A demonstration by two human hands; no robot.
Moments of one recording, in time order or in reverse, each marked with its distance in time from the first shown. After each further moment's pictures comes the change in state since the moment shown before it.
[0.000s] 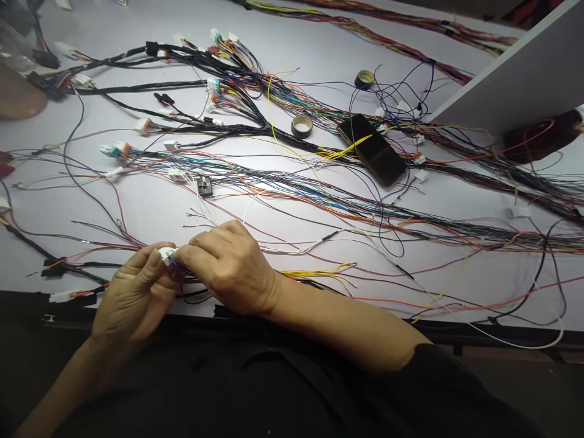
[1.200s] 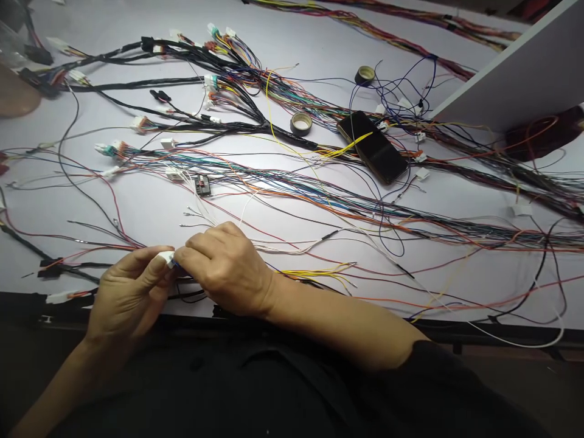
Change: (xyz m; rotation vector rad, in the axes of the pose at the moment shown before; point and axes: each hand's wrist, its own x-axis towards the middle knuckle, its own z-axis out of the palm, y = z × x) left_hand 0.002 -0.002 -0.005 0.119 0.011 0.109; right_hand 0.001 0.001 0.002 0.013 -0.027 -0.034
